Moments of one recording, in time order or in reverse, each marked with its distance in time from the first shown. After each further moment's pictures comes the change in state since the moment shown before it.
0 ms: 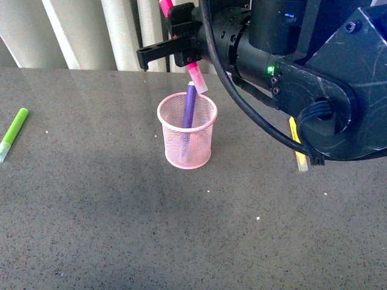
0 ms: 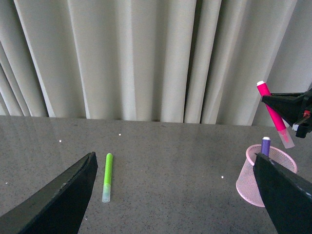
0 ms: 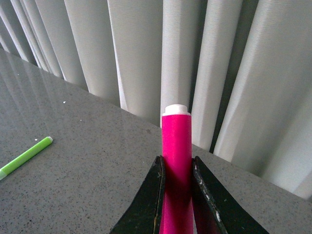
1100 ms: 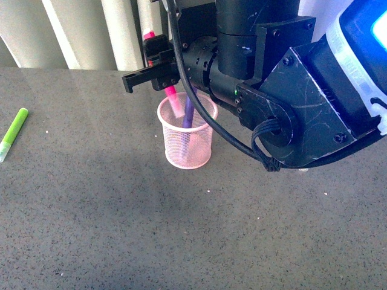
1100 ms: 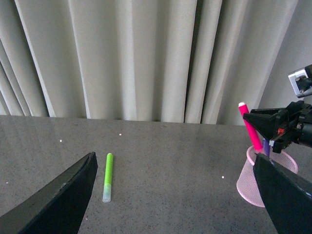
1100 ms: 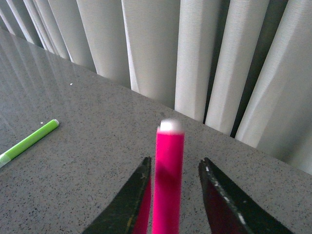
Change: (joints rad) left arm 0.000 0.000 0.000 0.000 0.000 0.000; right arm 0.026 0.115 0.089 -0.031 -0.010 0.018
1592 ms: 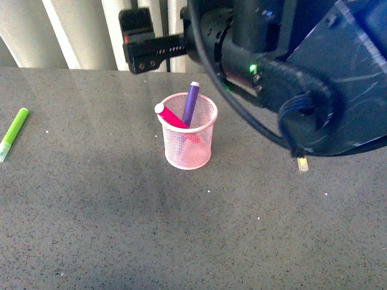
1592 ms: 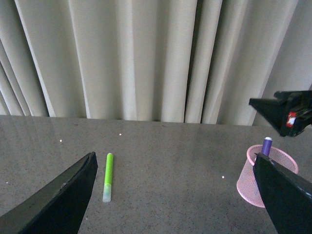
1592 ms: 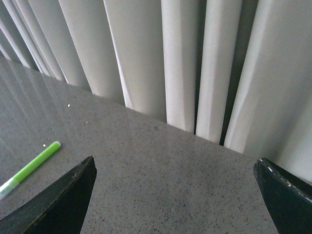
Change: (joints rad) left arm 0.000 0.000 0.000 0.000 0.000 0.000; right arm -0.008 -0.124 -0.071 -0.017 0.056 0.068
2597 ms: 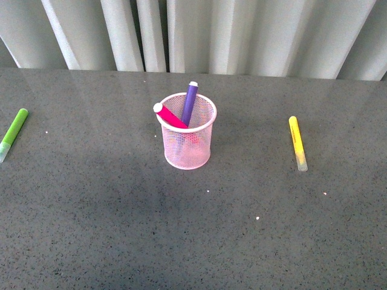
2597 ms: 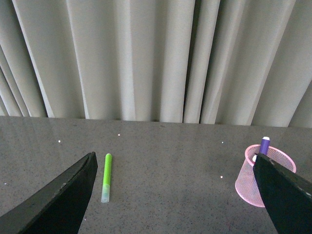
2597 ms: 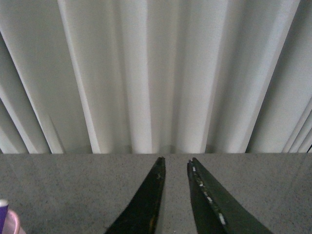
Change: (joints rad) left arm 0.000 0.000 0.000 0.000 0.001 0.000; right arm -0.339 -0.847 -0.715 -0.039 0.289 -0.054
